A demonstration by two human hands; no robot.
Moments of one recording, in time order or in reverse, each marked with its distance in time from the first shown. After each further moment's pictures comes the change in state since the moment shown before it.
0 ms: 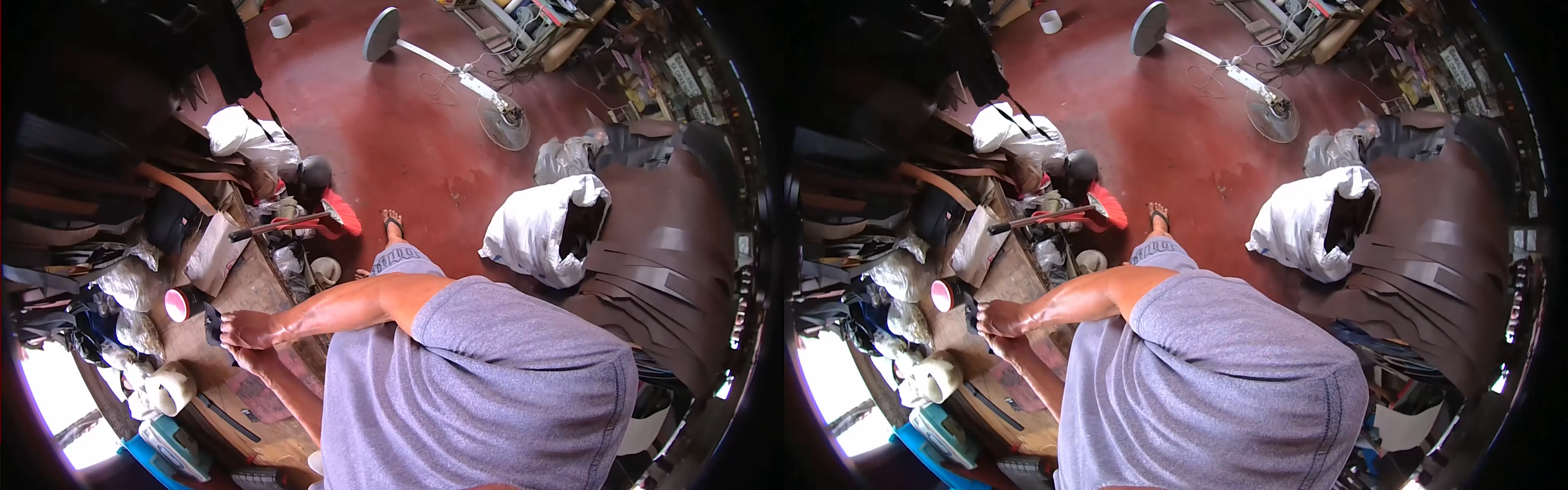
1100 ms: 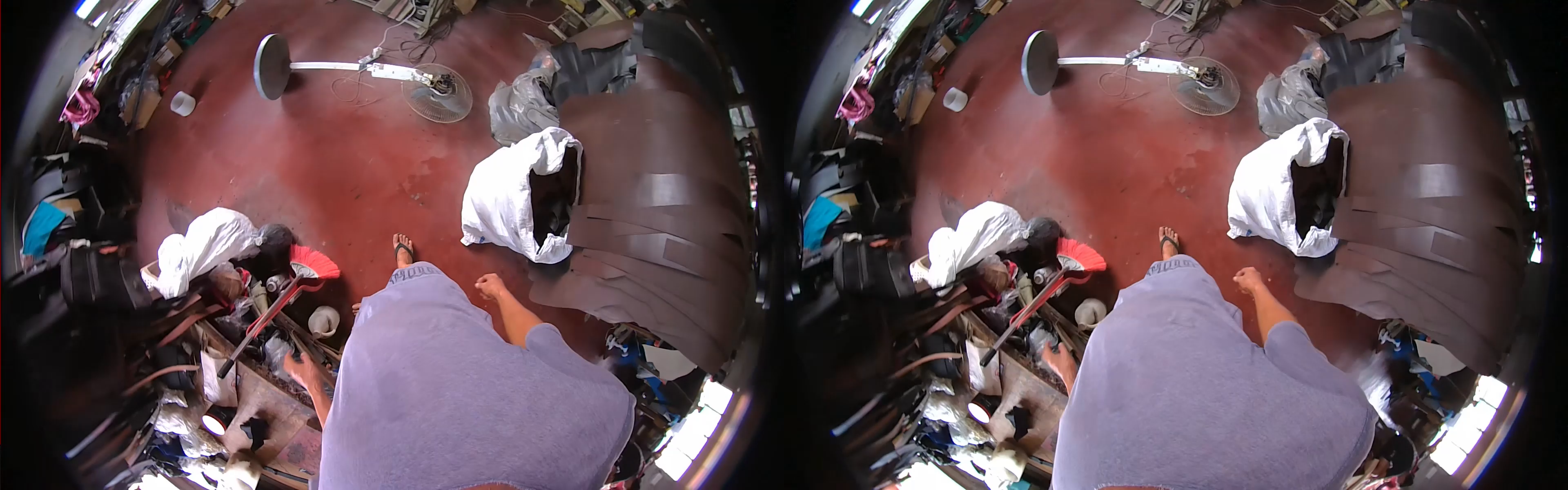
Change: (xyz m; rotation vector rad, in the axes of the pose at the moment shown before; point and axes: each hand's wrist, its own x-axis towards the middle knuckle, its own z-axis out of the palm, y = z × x) left_hand -0.003 -0.244 0.080 1.994 -0.227 0.090; right_hand -0.681 0.054 -0.273 0.328 0.685 2.184
